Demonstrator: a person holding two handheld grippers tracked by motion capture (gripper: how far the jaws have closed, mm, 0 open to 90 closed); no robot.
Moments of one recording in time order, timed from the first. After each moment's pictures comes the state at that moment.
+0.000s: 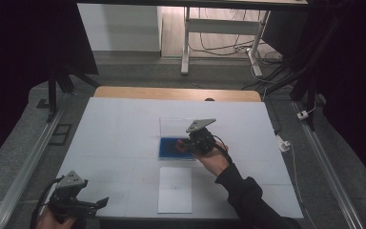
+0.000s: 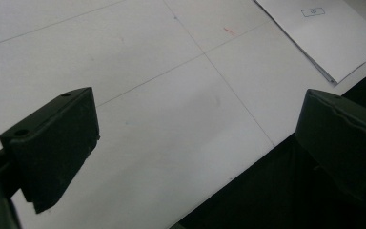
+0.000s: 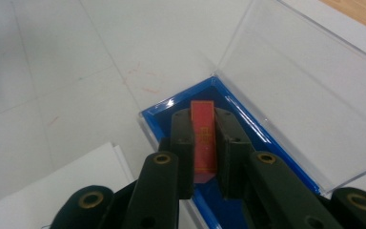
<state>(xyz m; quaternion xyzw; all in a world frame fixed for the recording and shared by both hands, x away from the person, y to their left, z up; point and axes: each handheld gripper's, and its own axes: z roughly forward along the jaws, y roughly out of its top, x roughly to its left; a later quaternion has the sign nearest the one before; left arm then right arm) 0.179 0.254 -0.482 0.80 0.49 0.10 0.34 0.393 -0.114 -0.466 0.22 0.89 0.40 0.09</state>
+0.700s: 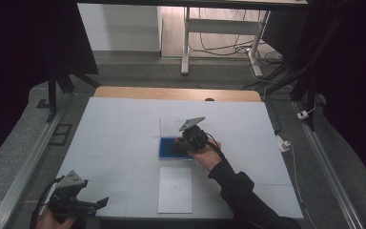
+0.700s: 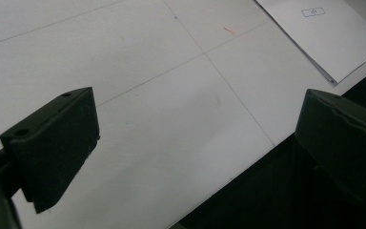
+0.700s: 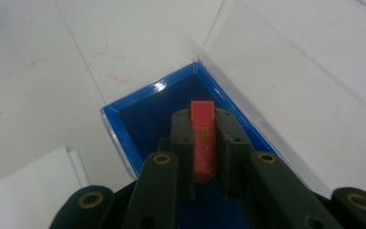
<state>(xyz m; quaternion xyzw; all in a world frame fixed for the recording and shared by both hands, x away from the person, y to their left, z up) 0.179 0.255 -0.482 0.80 0.49 0.10 0.34 0.416 -0.095 -0.491 0.22 0.90 0.35 0.10</state>
